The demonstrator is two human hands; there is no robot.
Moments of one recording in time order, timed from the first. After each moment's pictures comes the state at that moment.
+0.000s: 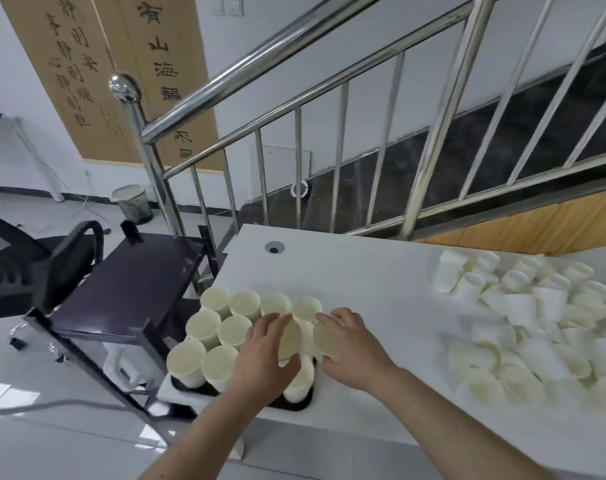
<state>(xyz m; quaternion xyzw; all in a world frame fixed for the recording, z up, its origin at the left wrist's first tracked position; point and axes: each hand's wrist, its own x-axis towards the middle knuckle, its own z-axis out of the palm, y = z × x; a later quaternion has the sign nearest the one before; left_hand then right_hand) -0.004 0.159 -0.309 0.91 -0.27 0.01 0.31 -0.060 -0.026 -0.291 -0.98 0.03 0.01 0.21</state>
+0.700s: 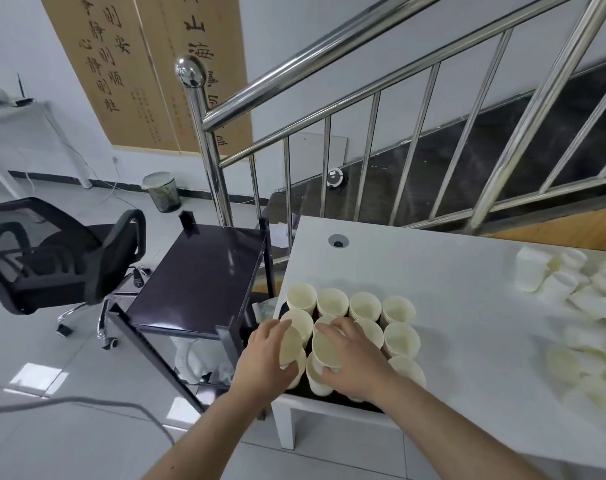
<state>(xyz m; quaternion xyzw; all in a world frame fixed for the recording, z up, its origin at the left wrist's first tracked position) 0.090 0.336 -0.331 0.93 -0.24 -0.07 0.28 0.029 0.152 -0.319 -0.97 0.01 0.05 0.24</state>
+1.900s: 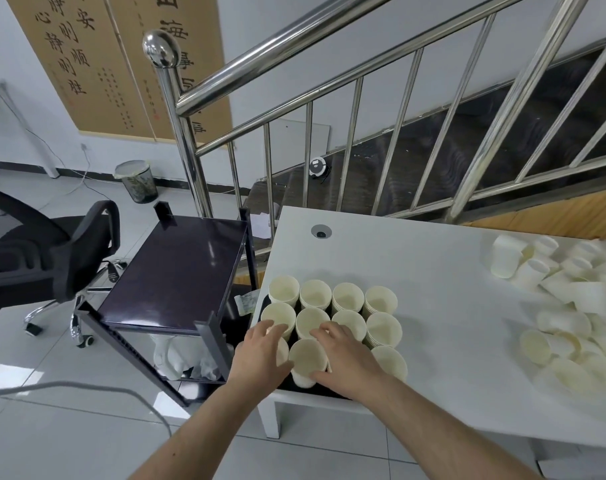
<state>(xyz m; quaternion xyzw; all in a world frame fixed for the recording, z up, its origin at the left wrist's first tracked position) 0.095 0.313 -0.353 0.94 -0.26 -0.11 0.19 0.023 0.142 -0.340 -0.98 0.04 0.09 0.17</state>
